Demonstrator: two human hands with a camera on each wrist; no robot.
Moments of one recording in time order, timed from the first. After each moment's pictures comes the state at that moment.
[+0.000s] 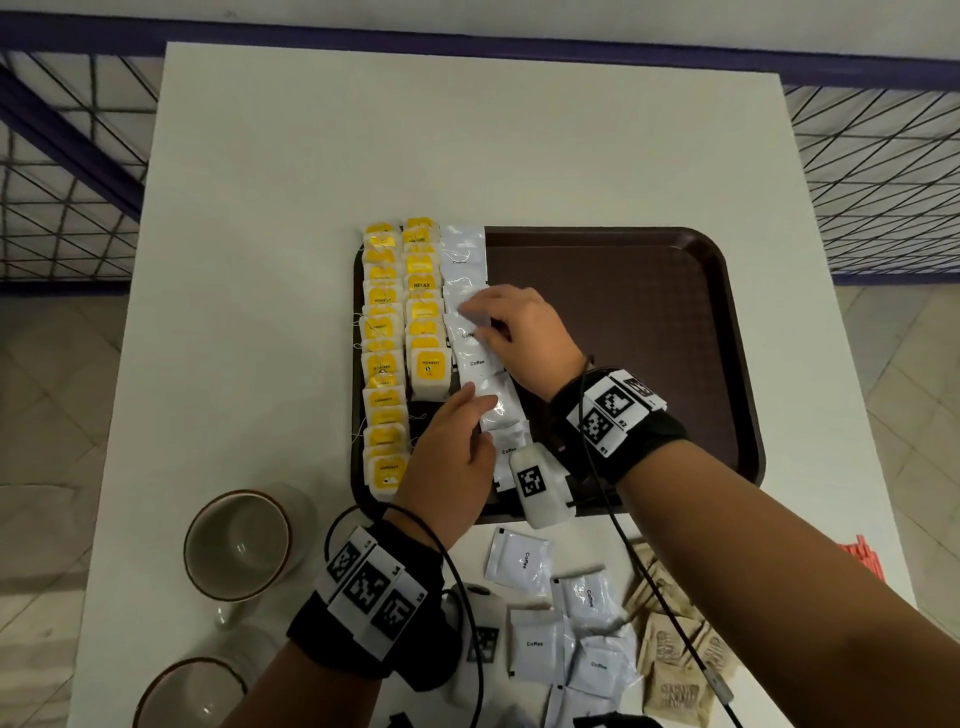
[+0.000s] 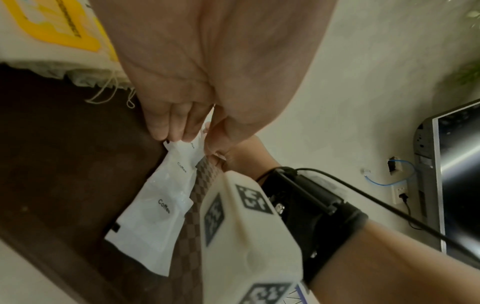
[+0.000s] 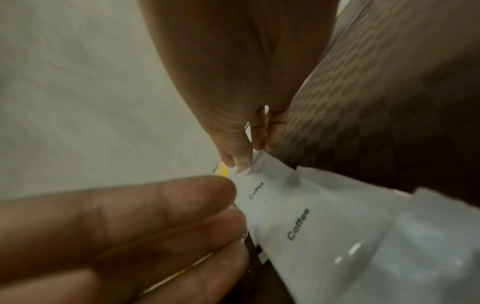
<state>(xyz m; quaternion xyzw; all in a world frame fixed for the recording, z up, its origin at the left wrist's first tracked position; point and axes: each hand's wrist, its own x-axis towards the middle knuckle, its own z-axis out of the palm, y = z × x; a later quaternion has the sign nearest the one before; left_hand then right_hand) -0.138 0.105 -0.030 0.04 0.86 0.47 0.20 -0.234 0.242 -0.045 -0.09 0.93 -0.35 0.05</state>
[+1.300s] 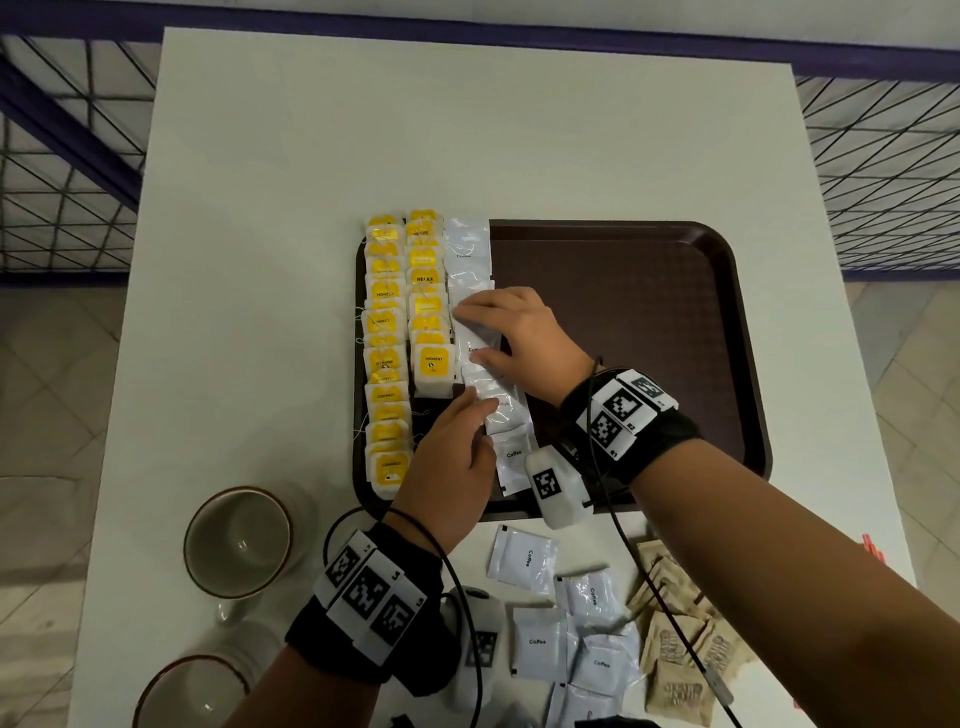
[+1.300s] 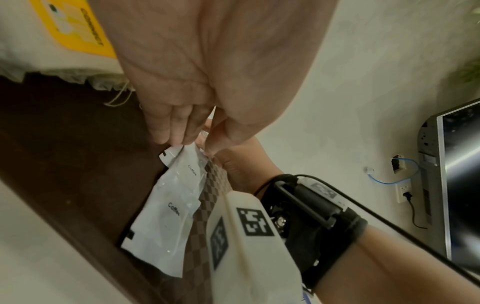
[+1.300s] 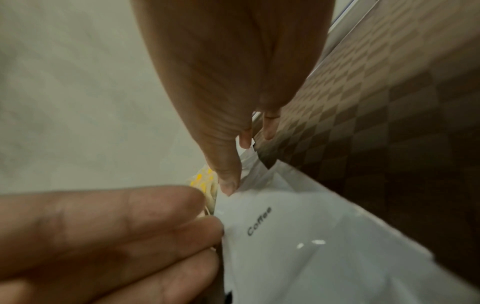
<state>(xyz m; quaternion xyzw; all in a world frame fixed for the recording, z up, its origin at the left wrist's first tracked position) -0.135 0.101 -0.031 0.04 0.85 0.48 0.22 -0.231 0.245 -0.058 -0.13 0.93 -0.30 0.13</state>
